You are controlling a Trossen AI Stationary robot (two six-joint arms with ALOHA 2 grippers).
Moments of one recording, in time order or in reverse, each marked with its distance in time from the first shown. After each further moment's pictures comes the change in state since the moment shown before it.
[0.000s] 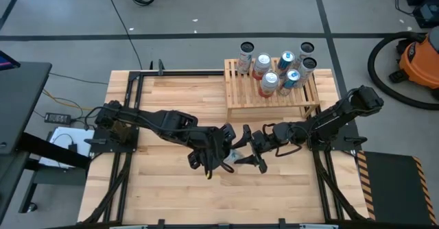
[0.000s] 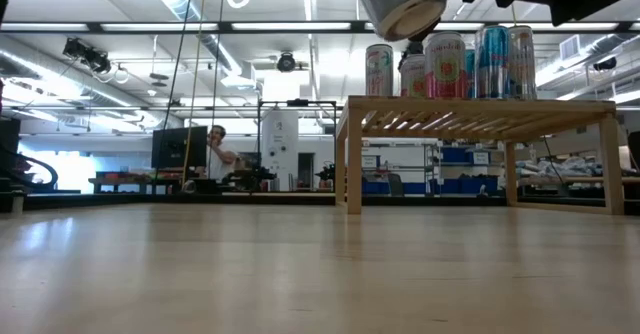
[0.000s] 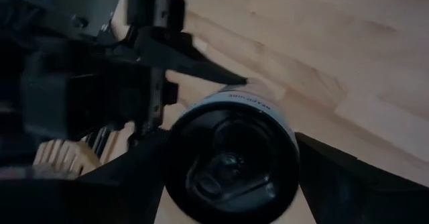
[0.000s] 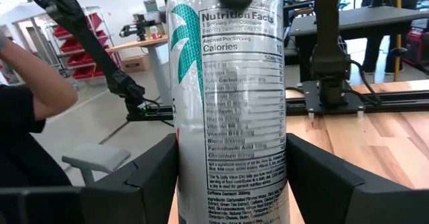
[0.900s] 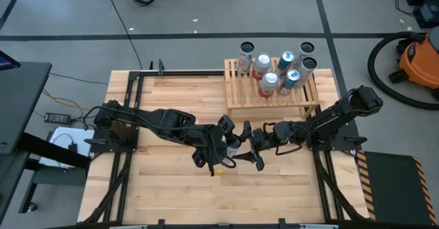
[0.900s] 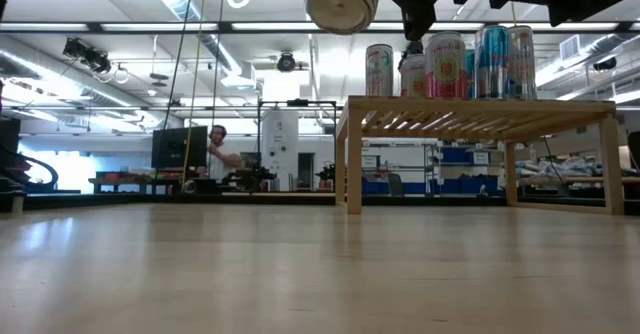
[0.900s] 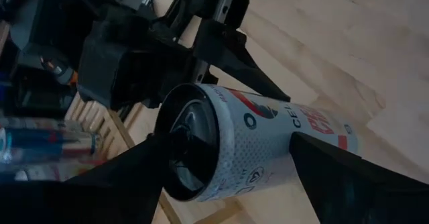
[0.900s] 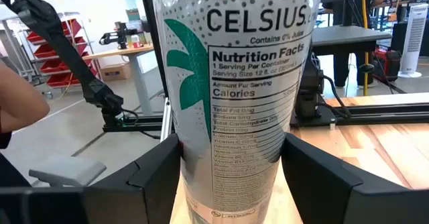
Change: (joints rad) left arm -0.010 -0.011 0.003 0.034 -0.109 -0.140; right arm -0.006 0.003 -0.001 0.050 0.057 -0.042
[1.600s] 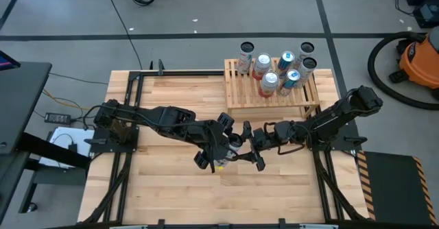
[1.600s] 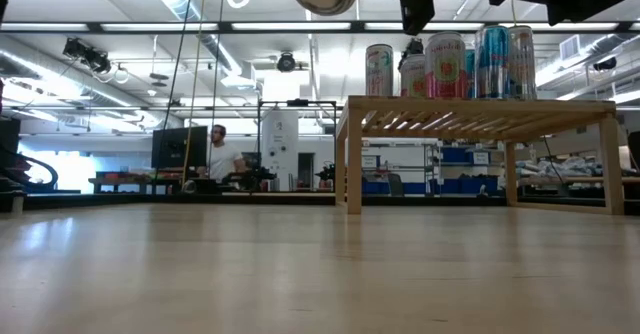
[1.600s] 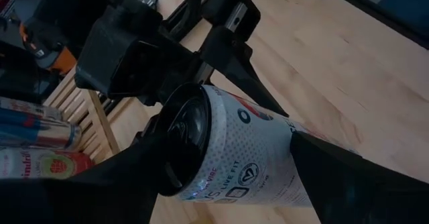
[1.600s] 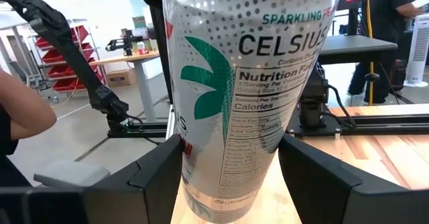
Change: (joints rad) left arm 0.019 0.000 0.000 0.019 0.078 -0.171; right arm -0.001 0.000 0.000 0.044 -0.016 -0.010
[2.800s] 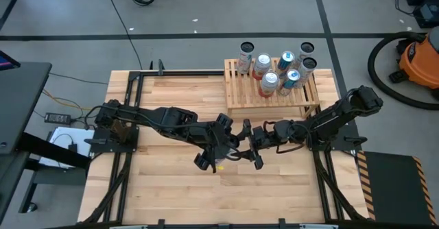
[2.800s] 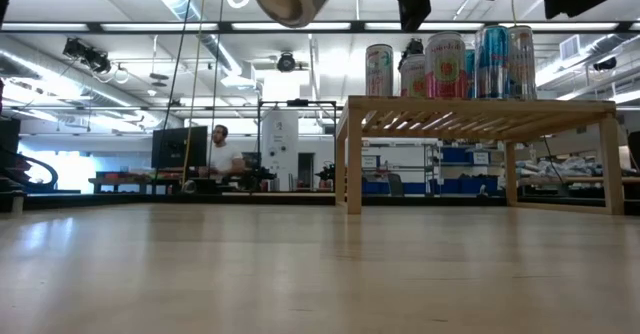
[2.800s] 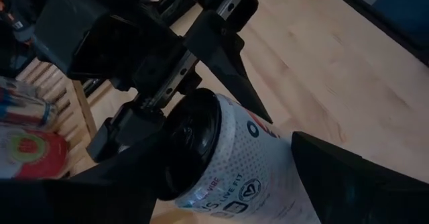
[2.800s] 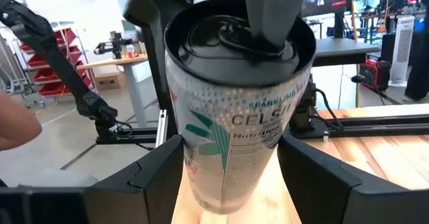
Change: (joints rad) left arm 0.005 0.008 -0.007 -0.027 0.006 -0.093; right arm 0.000 -0.003 0.023 -0.025 0.038 0.000
